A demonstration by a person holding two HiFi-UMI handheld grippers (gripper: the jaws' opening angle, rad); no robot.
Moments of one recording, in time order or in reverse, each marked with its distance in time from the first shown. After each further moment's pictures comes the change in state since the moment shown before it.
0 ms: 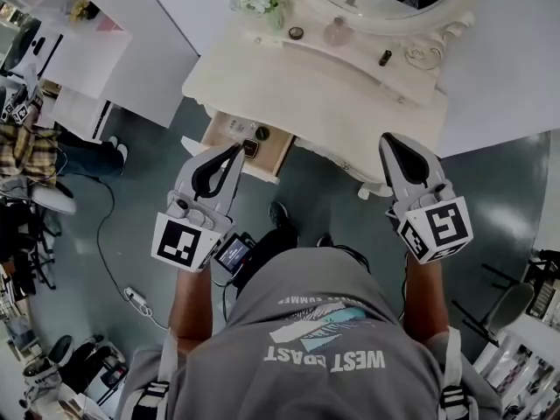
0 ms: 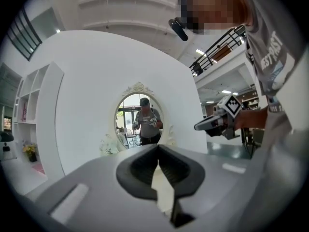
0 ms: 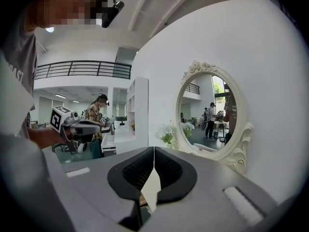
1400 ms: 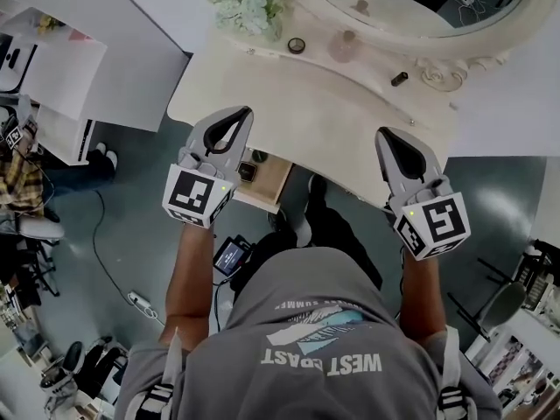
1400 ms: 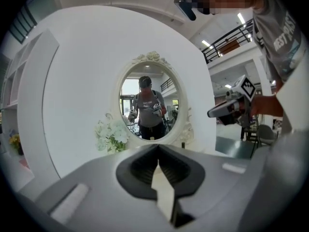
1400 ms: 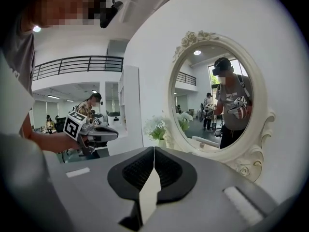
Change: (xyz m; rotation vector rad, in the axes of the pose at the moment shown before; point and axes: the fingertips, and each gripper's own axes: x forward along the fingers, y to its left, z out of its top) left arm 0.180 0.129 -0.089 -0.033 0.114 -0.052; right arm 0.152 -0.072 -0.014 0.058 0.081 -0.014
